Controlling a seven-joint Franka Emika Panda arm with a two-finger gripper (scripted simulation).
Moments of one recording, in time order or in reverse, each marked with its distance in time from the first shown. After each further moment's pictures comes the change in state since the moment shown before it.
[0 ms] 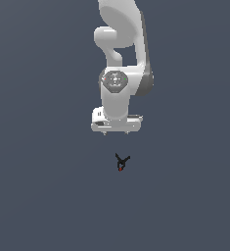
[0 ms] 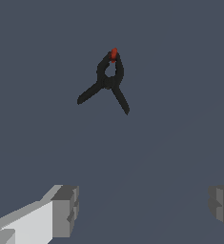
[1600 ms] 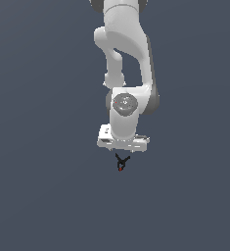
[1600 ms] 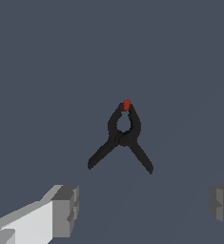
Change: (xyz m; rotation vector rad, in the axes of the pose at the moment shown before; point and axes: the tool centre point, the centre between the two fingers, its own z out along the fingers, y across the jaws) arm 0.070 -0.022 0.035 -0.005 0.074 0.132
